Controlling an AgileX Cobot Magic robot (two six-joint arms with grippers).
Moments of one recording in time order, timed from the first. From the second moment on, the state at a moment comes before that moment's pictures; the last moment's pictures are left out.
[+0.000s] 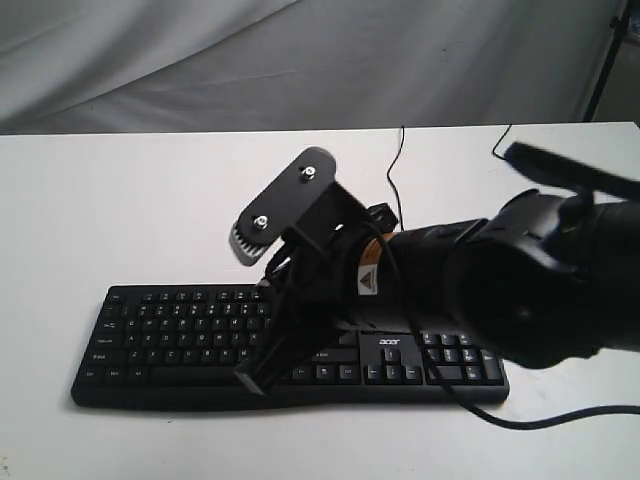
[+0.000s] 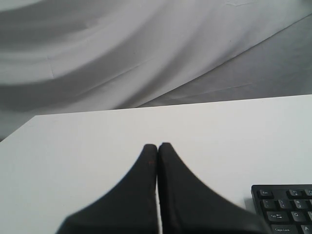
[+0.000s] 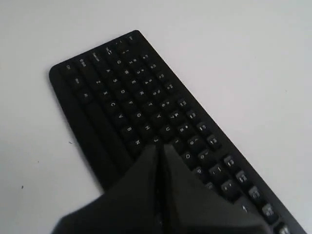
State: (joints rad) left arm 0.13 0.00 -0.01 0.03 0.19 0.09; right arm 0.60 1.57 -0.88 0.13 0.10 -0.26
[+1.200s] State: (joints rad) left arm 0.13 0.00 -0.01 0.03 0.19 0.09; right arm 0.57 1.96 -0.88 0.02 -0.29 -0.30
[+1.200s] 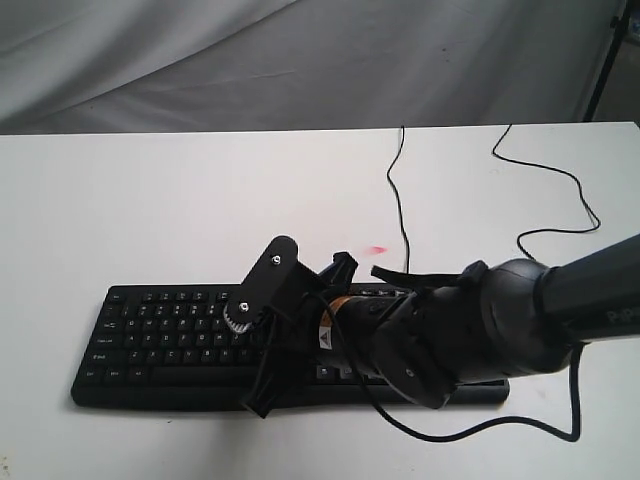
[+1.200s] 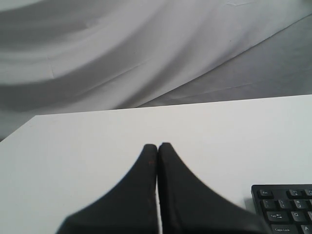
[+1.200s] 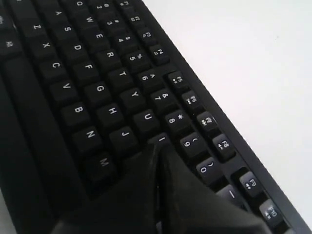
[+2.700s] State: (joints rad) left arm 0.13 0.00 -0.01 0.03 0.19 0.09; right arm 0.55 1.99 -0.88 0.01 -0.29 -0.29
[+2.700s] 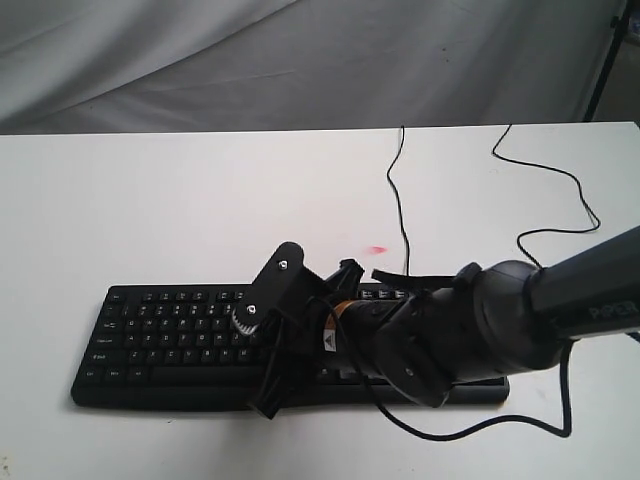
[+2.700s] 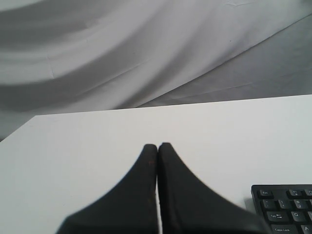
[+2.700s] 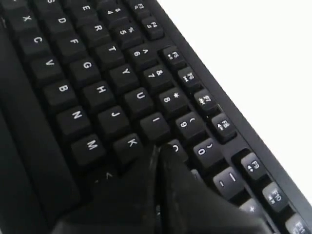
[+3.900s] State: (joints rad) left arm 0.13 0.00 -0.01 0.03 0.19 0.09; right arm 0.55 2.04 -1.07 -0.05 -0.11 -0.28
